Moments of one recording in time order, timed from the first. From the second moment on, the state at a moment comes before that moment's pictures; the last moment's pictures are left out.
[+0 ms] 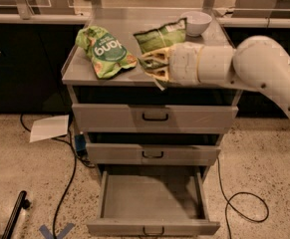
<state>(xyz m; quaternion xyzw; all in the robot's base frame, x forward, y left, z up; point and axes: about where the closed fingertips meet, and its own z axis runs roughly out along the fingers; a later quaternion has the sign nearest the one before) 0.621 -0.020 0.922 -0.73 0.32 -0.10 0.60</state>
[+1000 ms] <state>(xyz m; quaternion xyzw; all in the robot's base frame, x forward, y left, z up) 0.729 0.009 0.930 -0.73 0.32 -0.06 0.60</state>
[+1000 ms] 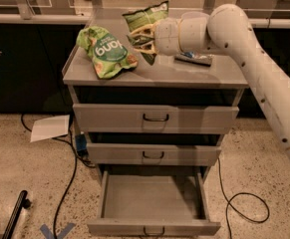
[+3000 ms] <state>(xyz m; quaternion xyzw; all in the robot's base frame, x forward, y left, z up) 0.747 0.008 0.913 -0.72 0.34 -0.05 0.61</state>
